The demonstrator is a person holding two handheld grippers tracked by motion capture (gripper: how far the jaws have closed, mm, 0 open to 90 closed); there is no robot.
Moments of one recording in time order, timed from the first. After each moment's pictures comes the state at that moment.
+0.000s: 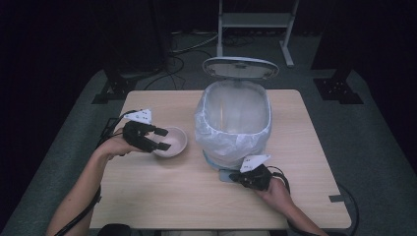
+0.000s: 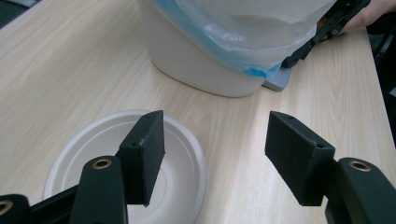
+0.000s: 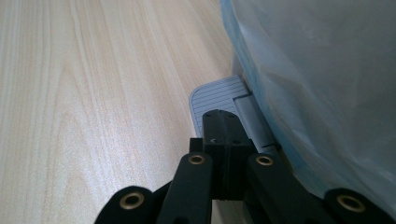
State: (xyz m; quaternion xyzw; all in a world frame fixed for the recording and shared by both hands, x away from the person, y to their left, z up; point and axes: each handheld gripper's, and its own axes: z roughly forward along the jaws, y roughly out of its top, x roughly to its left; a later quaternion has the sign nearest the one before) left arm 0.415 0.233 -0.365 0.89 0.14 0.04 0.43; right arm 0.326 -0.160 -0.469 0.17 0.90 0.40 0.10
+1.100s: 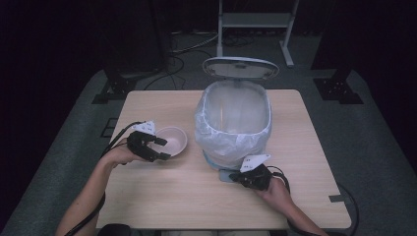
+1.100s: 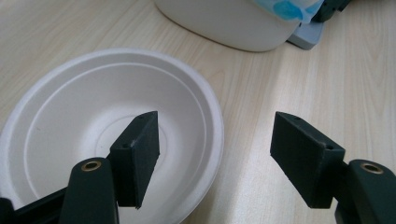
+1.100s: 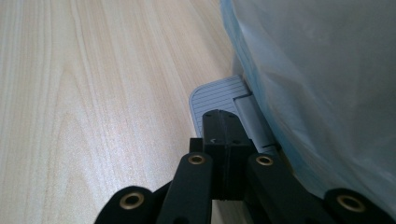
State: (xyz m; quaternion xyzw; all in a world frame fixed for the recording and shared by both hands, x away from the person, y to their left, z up) left arm 0.418 0.236 -0.416 0.91 0.17 0.03 0.39; right arm 0.326 -0.160 -0.469 0.18 0.89 0.40 0.09
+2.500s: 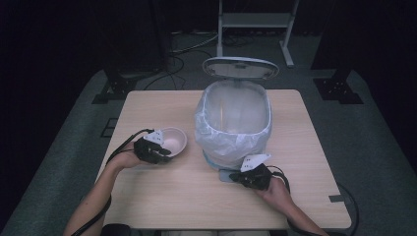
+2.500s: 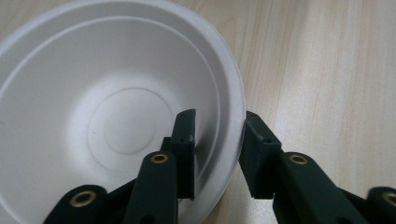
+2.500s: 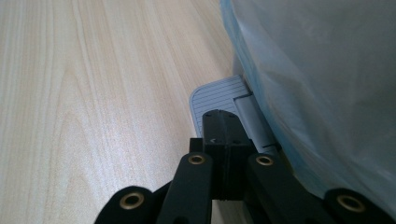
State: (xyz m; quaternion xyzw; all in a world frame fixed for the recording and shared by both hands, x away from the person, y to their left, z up) left arm 0.417 0.223 -0.438 0.94 0.13 0.06 0.32; right arm 0.327 -0.161 -0.470 0.18 0.89 0.40 0.09
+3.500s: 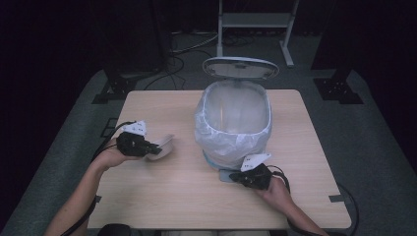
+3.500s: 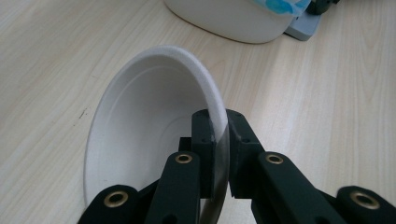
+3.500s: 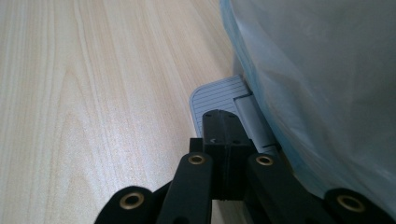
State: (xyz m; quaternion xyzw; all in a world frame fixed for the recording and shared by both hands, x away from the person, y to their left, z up) left arm 0.399 0.257 -0.390 0.91 0.17 0.05 0.38; right arm 0.328 -0.161 -0.470 0.18 0.89 0.40 0.08
